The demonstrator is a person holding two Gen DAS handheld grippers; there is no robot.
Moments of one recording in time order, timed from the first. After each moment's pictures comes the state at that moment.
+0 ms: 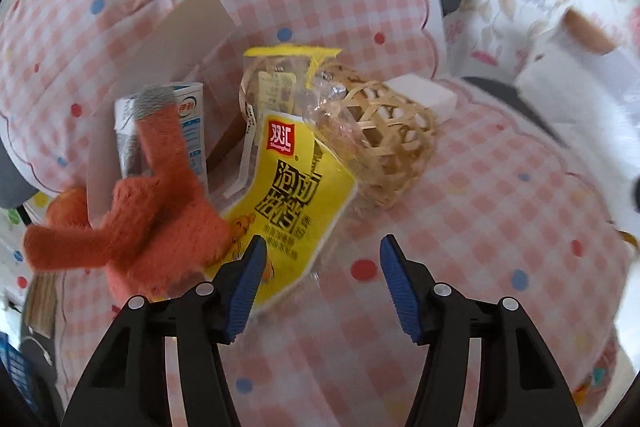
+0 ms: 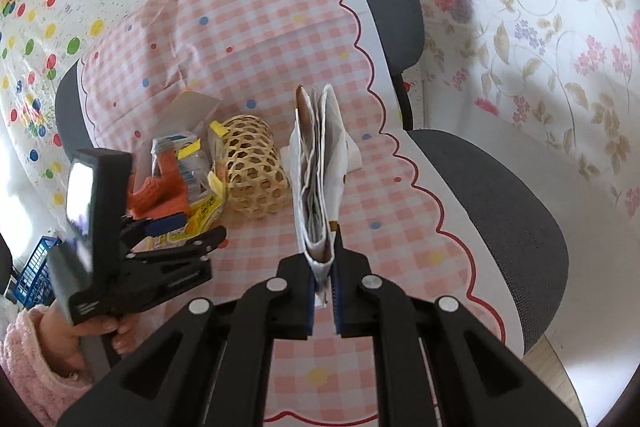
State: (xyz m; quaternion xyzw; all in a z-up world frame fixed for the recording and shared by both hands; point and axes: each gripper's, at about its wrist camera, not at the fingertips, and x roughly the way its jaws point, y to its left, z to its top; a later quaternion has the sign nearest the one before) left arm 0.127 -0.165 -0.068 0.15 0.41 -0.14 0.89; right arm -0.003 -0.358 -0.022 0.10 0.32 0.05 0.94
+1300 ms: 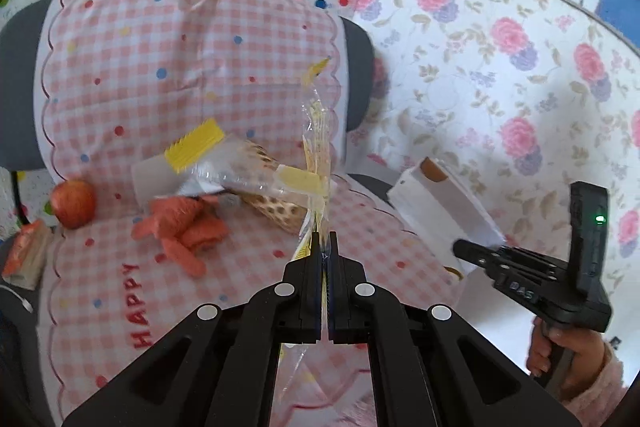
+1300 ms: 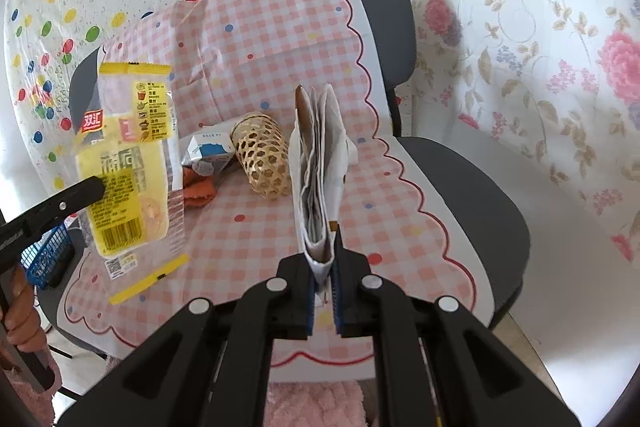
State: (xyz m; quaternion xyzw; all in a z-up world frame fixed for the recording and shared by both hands) left arm -0.015 -0.072 0.033 -0.04 0.29 -0.32 0.90; right arm -0.071 -0.334 -0.002 0.06 0.31 0.02 0.95
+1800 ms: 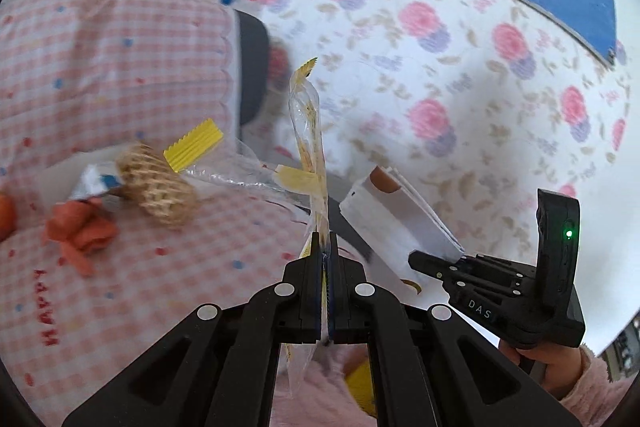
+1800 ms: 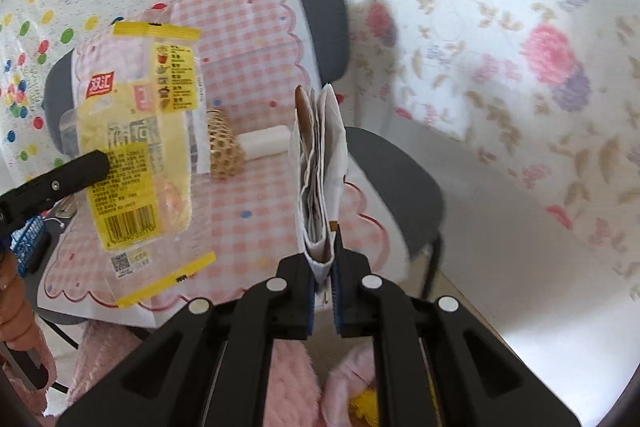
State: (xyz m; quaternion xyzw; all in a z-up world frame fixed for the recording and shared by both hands) left arm -0.064 -0.140 0.042 -0.04 0.28 -0.45 0.85; right arm -0.149 -0.363 0.006 0.05 0.31 -0.07 0.95
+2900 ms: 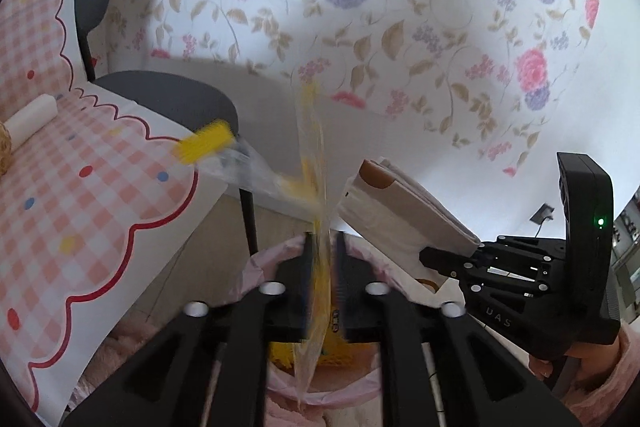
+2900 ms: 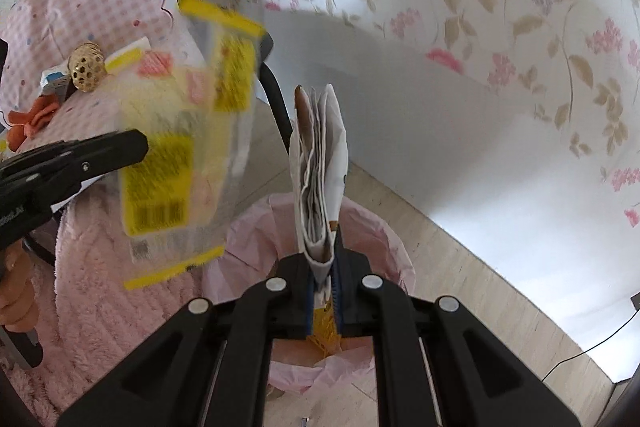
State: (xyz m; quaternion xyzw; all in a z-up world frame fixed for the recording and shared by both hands) left arm -0.122 -0.306 -0.061 0.09 0.38 -0.55 0.74; right arm -0.251 -0.461 -0.093 0.11 0.43 -0.21 0.87
